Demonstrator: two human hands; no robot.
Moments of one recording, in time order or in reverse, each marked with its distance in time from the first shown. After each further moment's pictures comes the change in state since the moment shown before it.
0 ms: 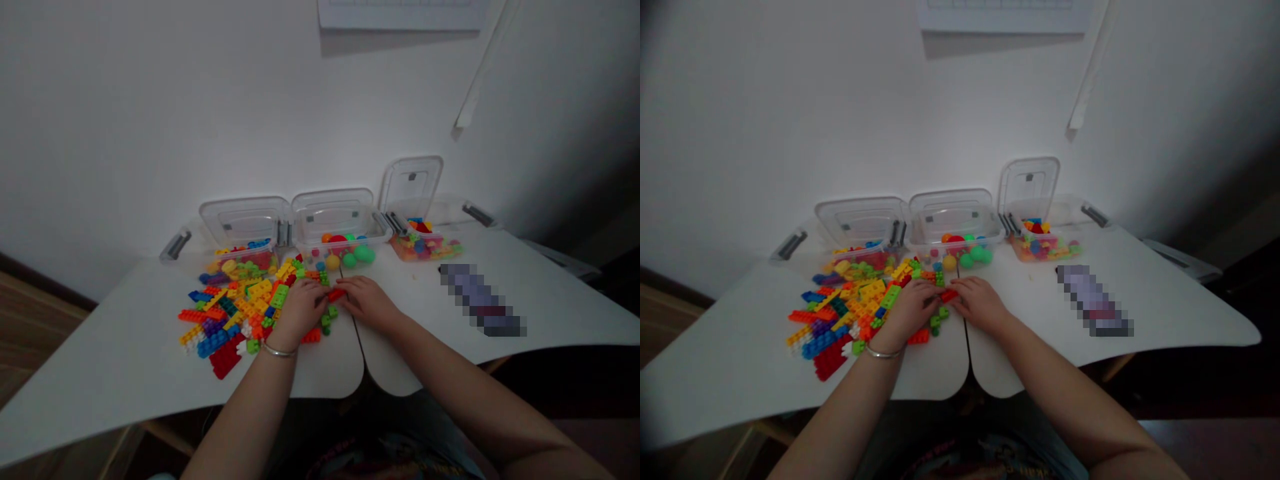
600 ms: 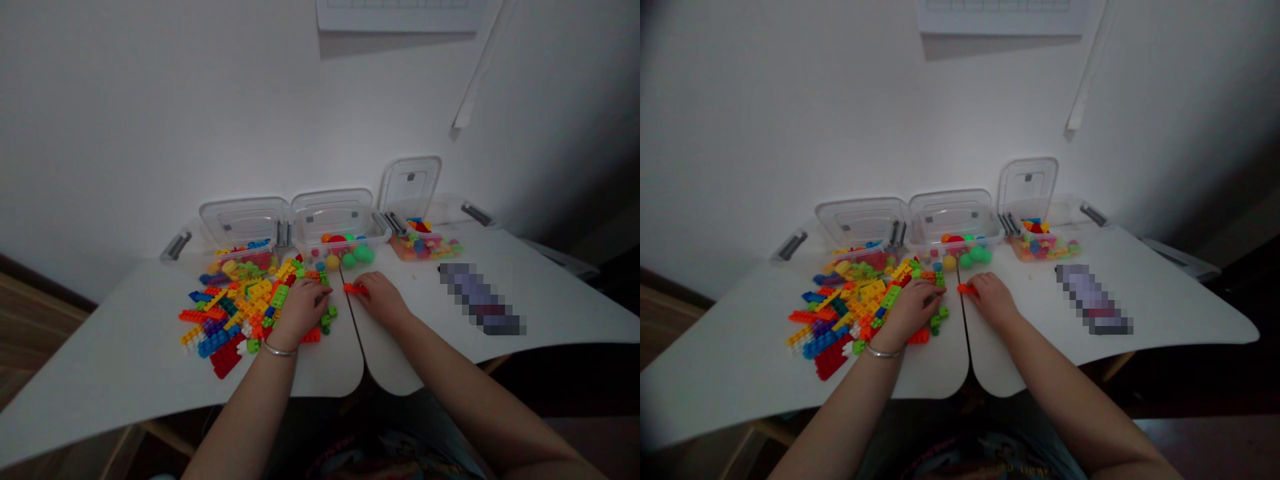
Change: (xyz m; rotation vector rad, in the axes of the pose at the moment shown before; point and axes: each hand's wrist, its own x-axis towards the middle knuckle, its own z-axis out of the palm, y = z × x) left_hand 0.000 0.002 -0.002 -0.024 -0.012 -0.061; right_hand -0.009 0.013 -0.009 -0.089 0.075 0.193
